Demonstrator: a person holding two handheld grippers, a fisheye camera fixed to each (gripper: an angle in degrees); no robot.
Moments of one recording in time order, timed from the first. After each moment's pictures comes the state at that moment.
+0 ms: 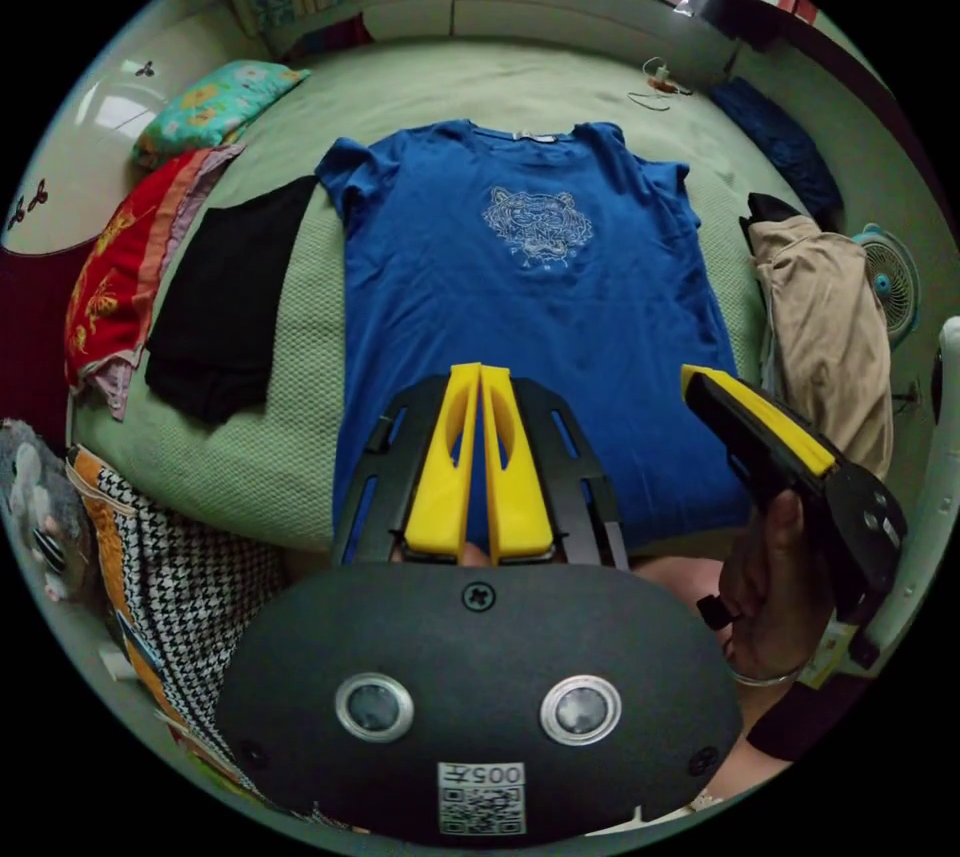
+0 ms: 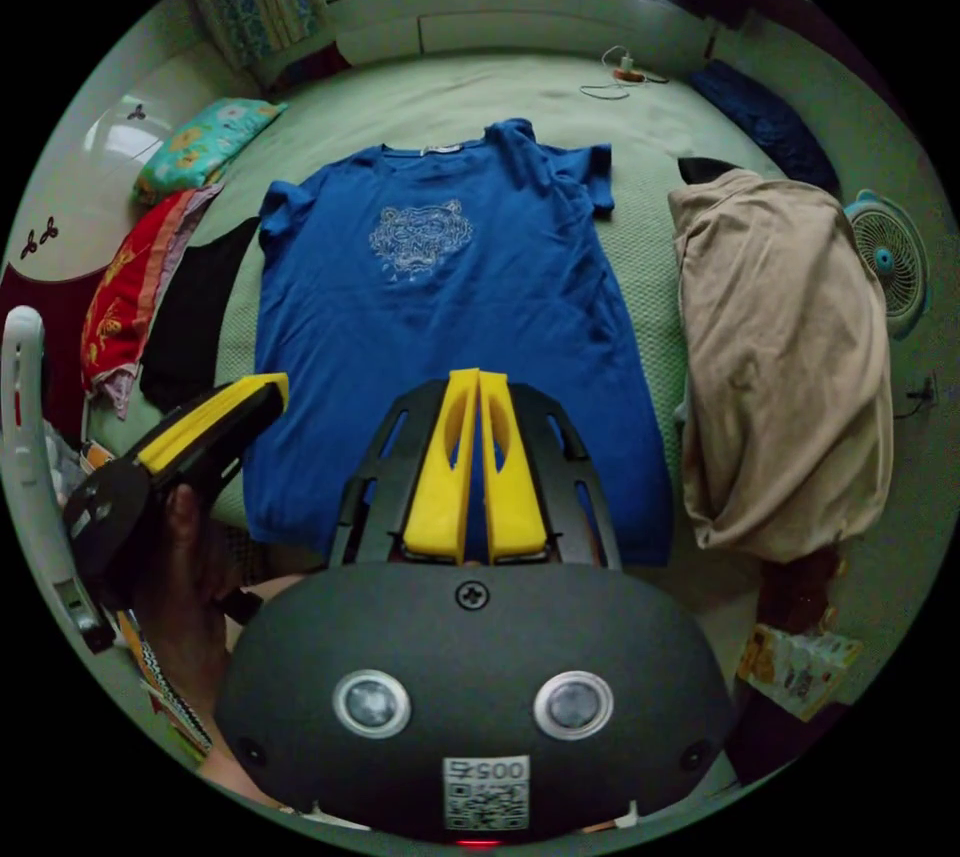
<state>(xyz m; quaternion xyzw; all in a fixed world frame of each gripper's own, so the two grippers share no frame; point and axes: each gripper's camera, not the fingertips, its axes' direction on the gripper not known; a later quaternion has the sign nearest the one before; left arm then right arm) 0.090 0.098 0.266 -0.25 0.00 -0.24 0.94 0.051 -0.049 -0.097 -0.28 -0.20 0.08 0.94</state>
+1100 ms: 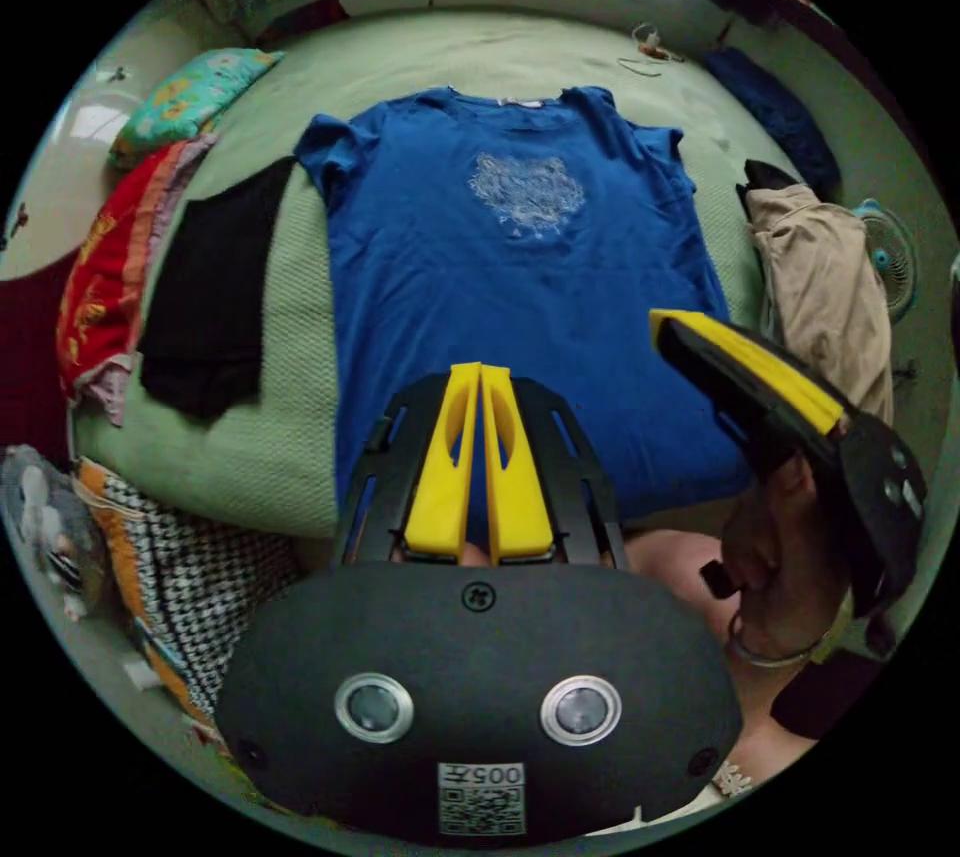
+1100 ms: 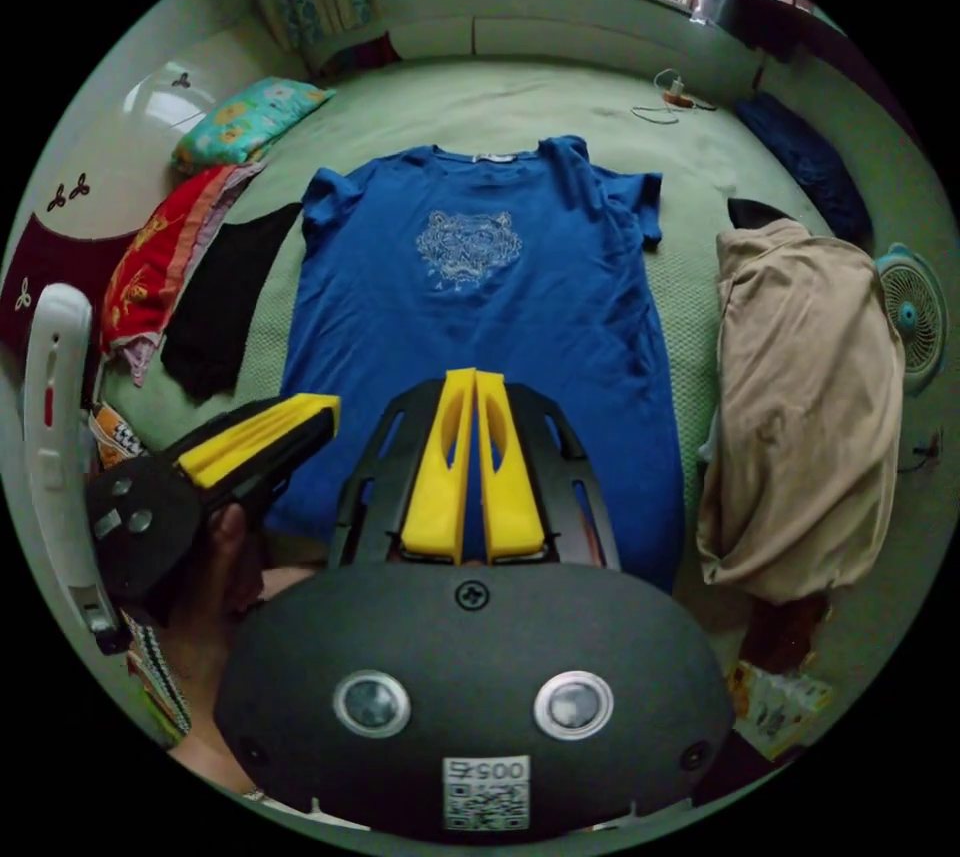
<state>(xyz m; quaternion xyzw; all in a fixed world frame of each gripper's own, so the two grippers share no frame) -0.010 0.070 0.342 -0.28 -0.01 -0.21 0.94 -0.016 -0.117 -0.044 -0.26 -0.23 0.05 0.94</state>
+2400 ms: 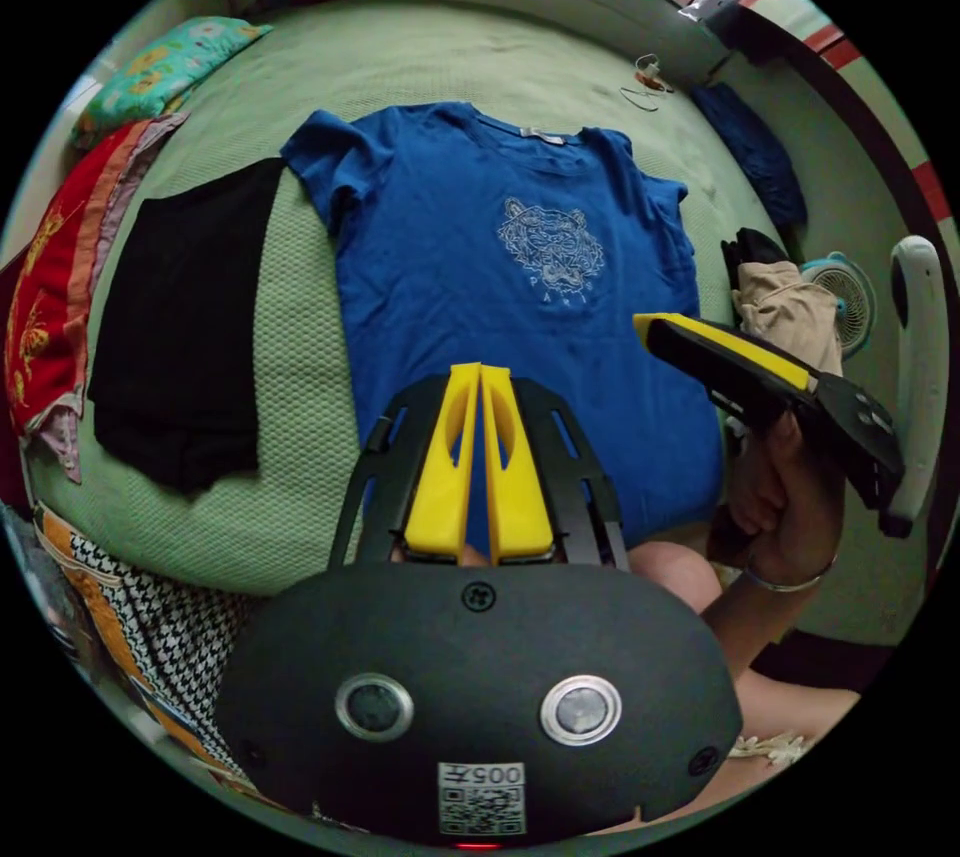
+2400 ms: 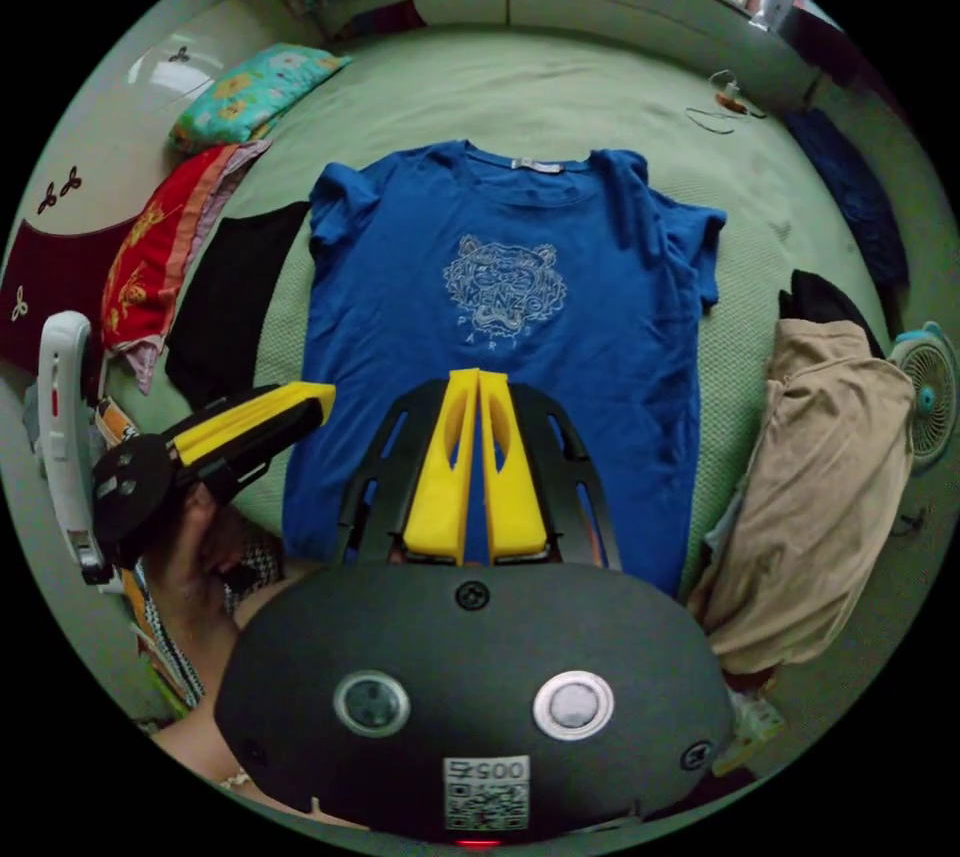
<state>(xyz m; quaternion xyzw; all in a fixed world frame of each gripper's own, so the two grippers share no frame) -0.160 0.059 0.447 -0.27 0.11 -0.25 0.92 -0.113 -0.195 0.092 -0.31 -0.26 -0.01 0.92</state>
